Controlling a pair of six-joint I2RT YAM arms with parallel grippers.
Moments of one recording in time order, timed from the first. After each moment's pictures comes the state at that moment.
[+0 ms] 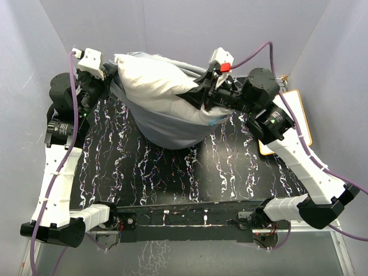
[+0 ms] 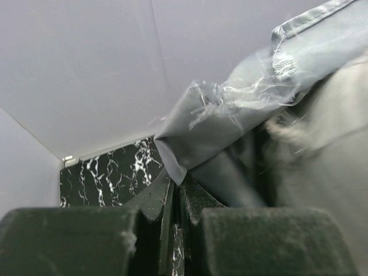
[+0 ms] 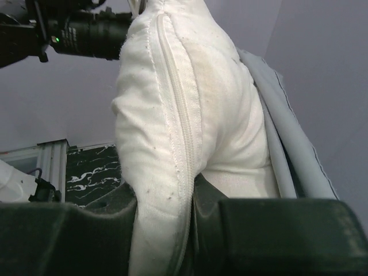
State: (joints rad) left arm -0.13 1.13 1.52 -0.43 0.13 0.16; right arm 0.67 1.29 1.62 -0.15 -0.55 -0.01
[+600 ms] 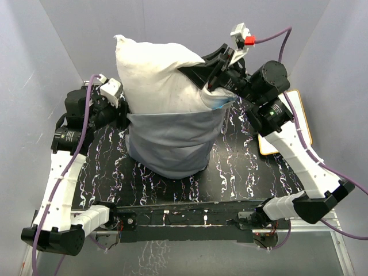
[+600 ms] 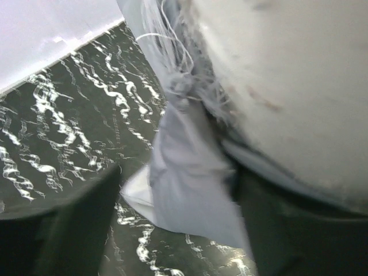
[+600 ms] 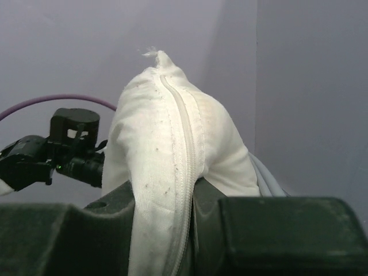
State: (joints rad) left arm -0.13 1.04 1.32 -0.69 0.46 0.22; right arm 0.59 1.35 1.69 0.12 -0.51 0.34
